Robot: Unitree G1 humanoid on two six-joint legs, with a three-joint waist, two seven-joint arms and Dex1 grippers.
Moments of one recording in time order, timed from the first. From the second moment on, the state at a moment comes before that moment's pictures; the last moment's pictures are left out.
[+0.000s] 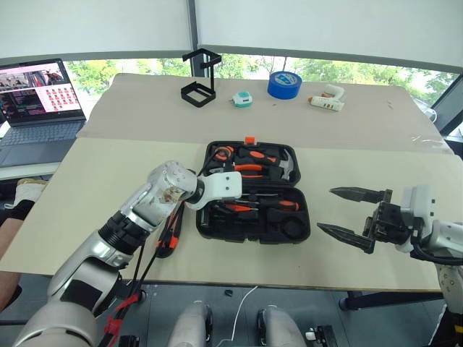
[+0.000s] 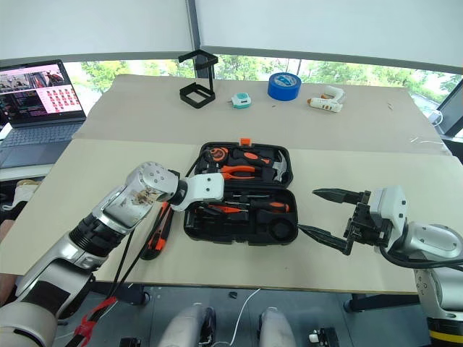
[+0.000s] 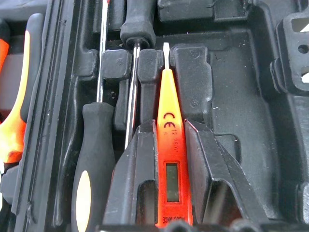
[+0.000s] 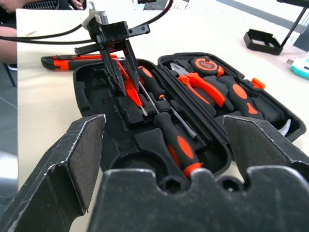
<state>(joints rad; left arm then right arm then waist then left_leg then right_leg) -0.82 0.57 -0.55 0.03 0.06 0.50 -1.17 0.00 -0.79 -0.30 -0.24 0.61 0.14 1.14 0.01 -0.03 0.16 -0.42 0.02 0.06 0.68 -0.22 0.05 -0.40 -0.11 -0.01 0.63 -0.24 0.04</state>
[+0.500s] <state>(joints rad) -0.81 0.51 -0.47 0.10 0.03 0.54 -1.21 -0.04 -0.79 -0.28 -0.26 0.61 0.21 1.14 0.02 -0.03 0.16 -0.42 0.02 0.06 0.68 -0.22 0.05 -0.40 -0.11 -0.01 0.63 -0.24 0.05</state>
